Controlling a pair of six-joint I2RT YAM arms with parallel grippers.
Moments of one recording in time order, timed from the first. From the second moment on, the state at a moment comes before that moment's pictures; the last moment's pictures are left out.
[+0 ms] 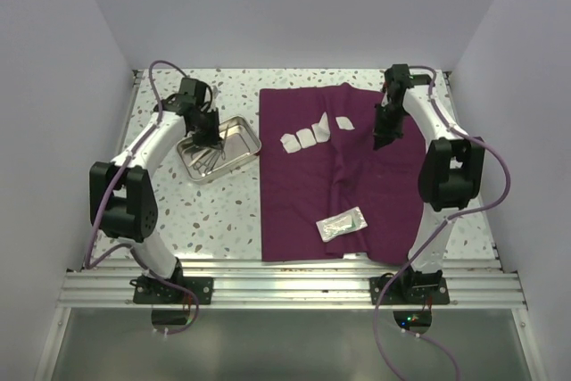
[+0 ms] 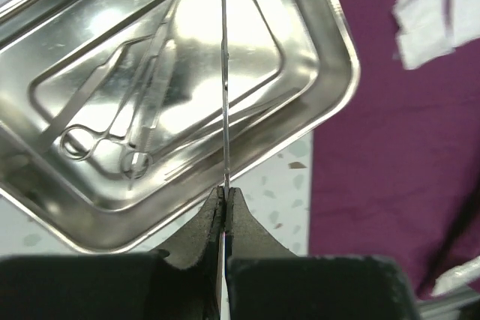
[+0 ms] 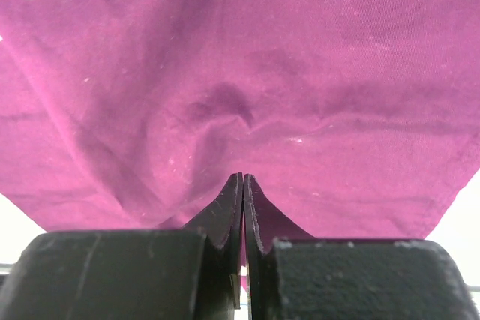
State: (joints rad) left arm -0.16 1.70 1.37 -0.72 0.17 -0.30; right arm 0.08 1.99 1.76 -1.13 -0.06 0.29
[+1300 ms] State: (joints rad) left arm -0.52 1.96 1.23 -0.51 0.48 -0.41; right arm -0.09 2.06 1.47 -1.00 0.24 0.26
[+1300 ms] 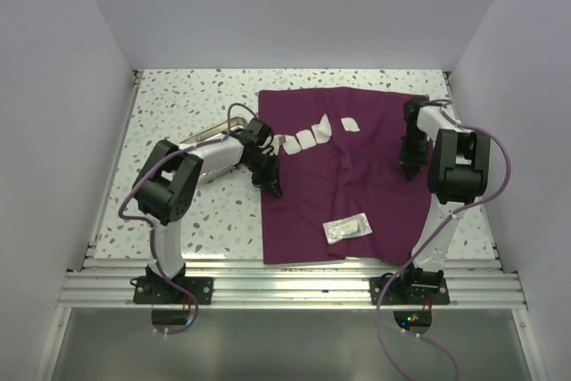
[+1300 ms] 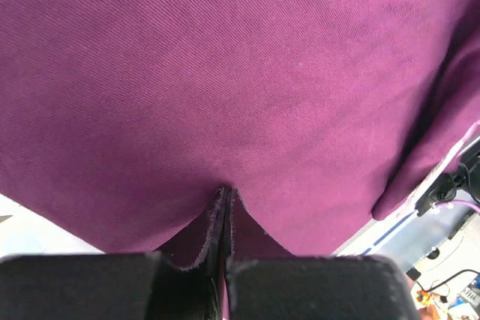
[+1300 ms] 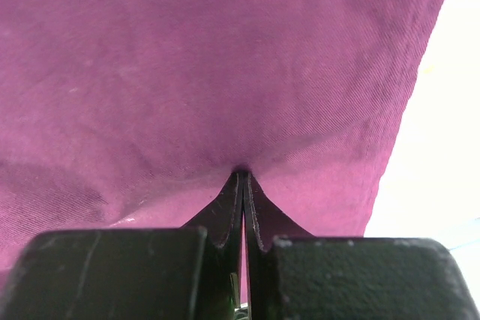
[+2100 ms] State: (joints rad) left arm -0.53 1.94 1.28 -0.59 0.27 -0.37; right arm -0.17 2.11 1.67 -1.00 0.25 0.25
